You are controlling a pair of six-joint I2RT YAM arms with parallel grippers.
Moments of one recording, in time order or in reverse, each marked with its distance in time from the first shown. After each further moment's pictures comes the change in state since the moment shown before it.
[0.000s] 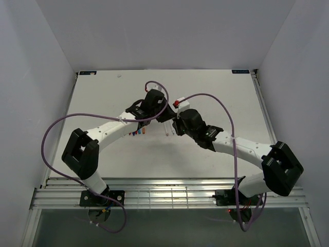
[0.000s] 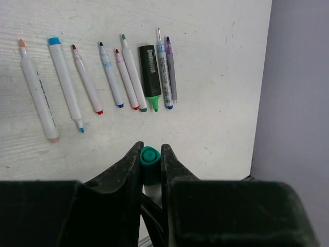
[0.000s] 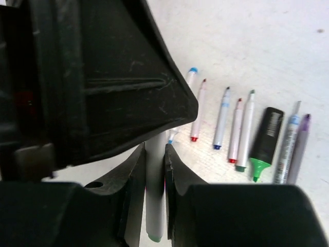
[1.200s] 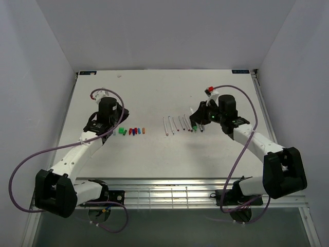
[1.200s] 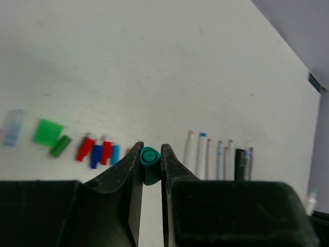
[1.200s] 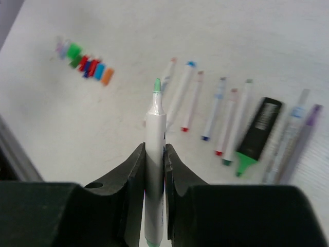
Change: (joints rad) left arm 0.352 -0.423 -0.326 0.055 -0.168 0.129; right arm -0.447 -0.055 -0.092 0.090 -0.693 0.068
